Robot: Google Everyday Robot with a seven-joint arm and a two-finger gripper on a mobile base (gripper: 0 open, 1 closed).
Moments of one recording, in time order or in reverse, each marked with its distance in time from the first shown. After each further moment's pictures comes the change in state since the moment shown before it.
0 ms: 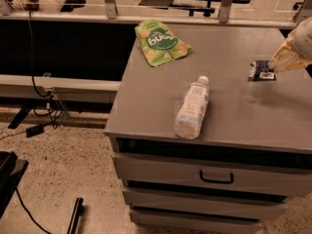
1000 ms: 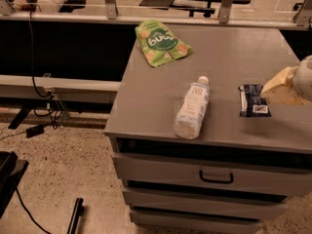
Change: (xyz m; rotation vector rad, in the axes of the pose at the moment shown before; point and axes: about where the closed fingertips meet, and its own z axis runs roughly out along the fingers) arm -0.108 0.009 -0.019 0.164 0.003 -0.138
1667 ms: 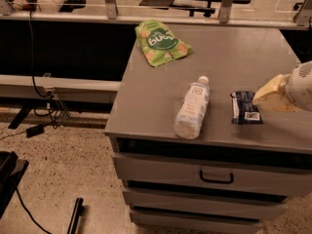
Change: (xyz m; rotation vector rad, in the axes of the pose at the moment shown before) arm -0.024 -0.004 0.009 0.030 -0.043 0.016
